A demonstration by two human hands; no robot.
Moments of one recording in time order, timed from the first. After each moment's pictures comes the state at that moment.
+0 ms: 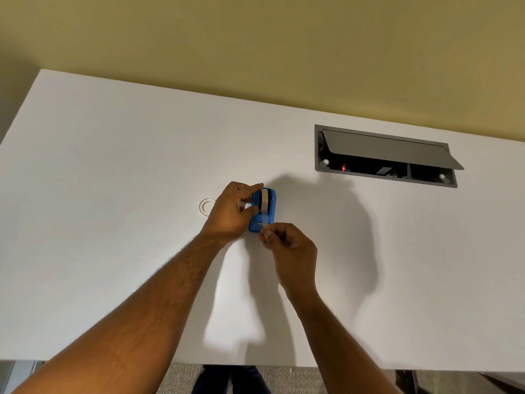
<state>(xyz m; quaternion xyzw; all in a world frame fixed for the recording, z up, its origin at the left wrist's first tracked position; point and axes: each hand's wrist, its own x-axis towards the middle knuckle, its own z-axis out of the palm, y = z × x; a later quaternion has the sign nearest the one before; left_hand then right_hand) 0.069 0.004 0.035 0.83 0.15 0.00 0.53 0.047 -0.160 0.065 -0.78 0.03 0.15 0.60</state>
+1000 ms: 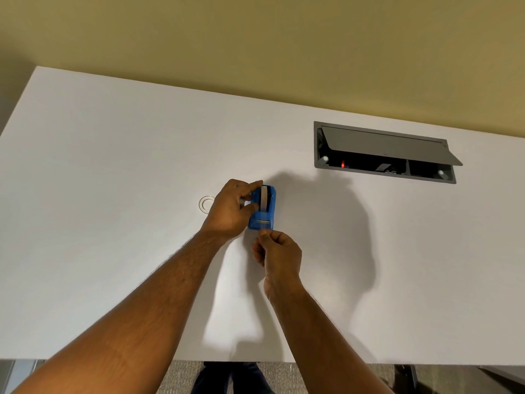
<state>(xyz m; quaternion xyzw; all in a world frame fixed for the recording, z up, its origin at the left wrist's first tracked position) 0.072 0.006 0.020 0.82 0.16 0.00 0.55 0.039 -0.131 0.055 -0.67 0.33 0.23 0.62</state>
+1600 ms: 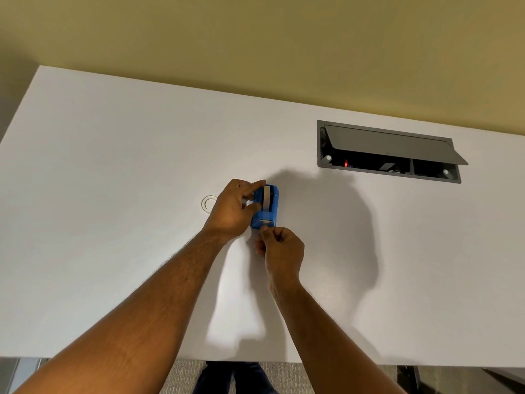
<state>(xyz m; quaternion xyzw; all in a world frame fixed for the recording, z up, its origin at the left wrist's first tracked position) 0.071 0.006 0.021 0.81 0.17 0.00 0.56 0.044 -0.132 0.029 -0.78 0.23 0.18 0.55</state>
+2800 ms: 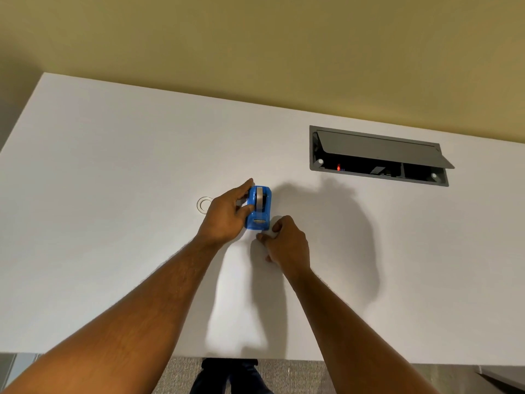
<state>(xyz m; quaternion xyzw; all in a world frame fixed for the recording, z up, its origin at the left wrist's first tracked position) 0.057 0.000 0.039 0.83 0.17 -0.02 0.53 0.076 -0.165 0.033 -0.91 0.03 0.25 0.32</state>
